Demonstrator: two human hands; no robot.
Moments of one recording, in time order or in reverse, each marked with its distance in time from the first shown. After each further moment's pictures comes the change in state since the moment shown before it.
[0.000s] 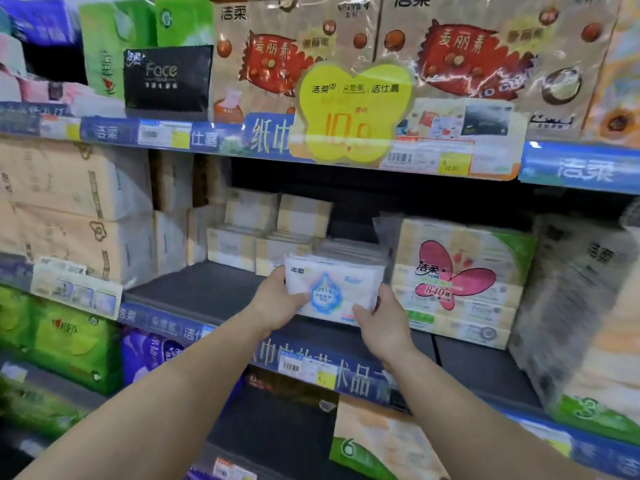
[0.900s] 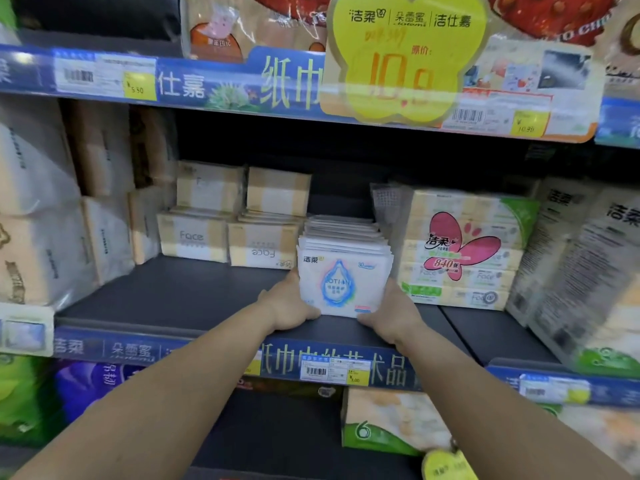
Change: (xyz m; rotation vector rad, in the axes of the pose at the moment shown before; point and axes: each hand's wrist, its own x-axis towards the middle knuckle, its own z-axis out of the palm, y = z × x) left_hand 0.066 -0.042 -0.002 0.454 -0.464 0.058; right_hand 0.022 0.008 0.038 -0.353 0.092 0.286
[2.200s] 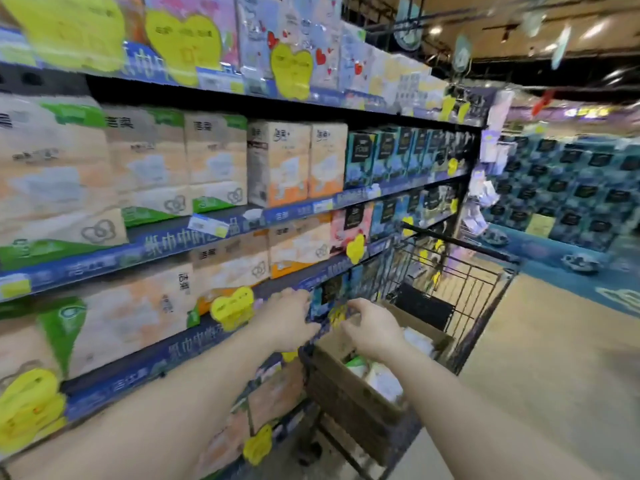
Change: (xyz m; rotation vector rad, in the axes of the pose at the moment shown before) left_hand -0.310 0.453 0.479 0.400 -0.482 0.791; right_hand -0.397 0.472 -0.397 -0.276 0.328 0.506
